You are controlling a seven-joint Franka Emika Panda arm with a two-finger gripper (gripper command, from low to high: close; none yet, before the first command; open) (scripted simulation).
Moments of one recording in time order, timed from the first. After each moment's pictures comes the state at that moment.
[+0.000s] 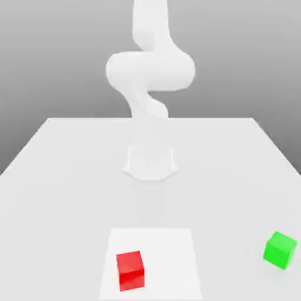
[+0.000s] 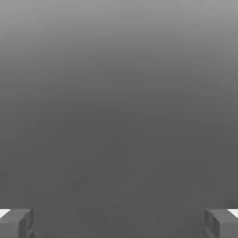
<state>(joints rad) 0.01 -0.71 -0.01 -2.32 0.00 2.34 0.77</state>
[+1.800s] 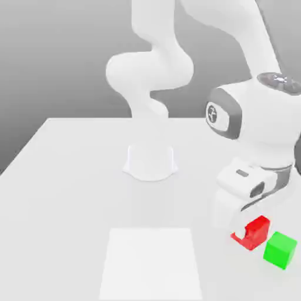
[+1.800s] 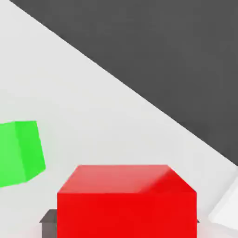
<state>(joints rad) 0.36 0.14 0.23 -2.47 -0.06 2.61 0.66</state>
